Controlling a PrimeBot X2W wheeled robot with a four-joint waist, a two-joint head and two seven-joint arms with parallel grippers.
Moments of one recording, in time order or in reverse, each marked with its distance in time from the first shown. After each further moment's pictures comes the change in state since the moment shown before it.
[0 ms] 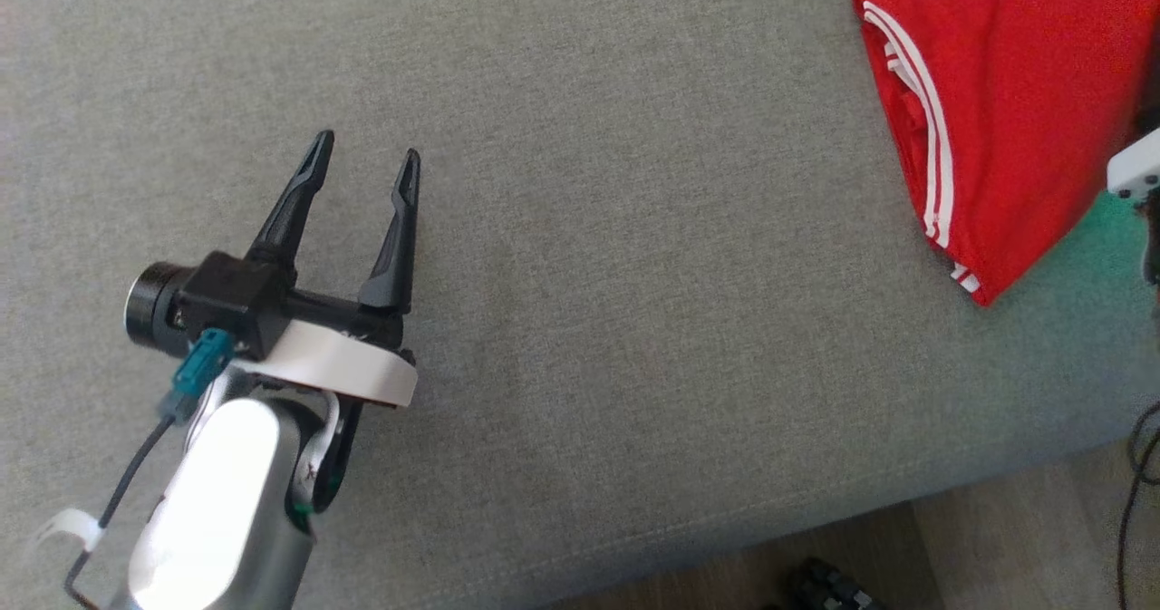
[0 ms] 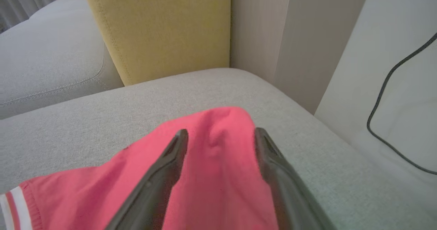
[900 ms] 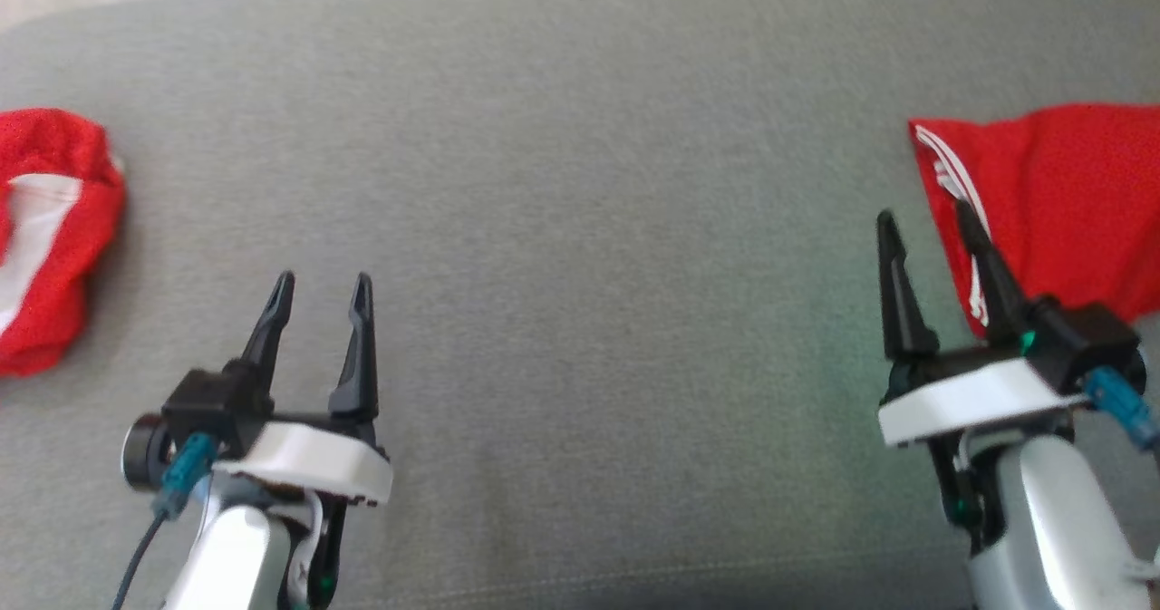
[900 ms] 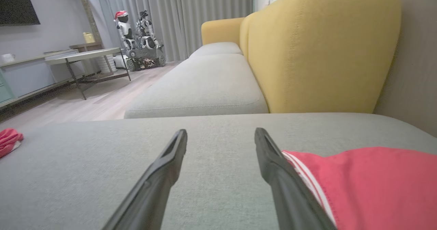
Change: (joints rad) left arm 0.196 -0.016 0.052 0.061 -0.072 0.074 -0.045; right arm 0.673 0.287 0.060 -0.868 -0.264 0.000 0.070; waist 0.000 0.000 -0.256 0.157
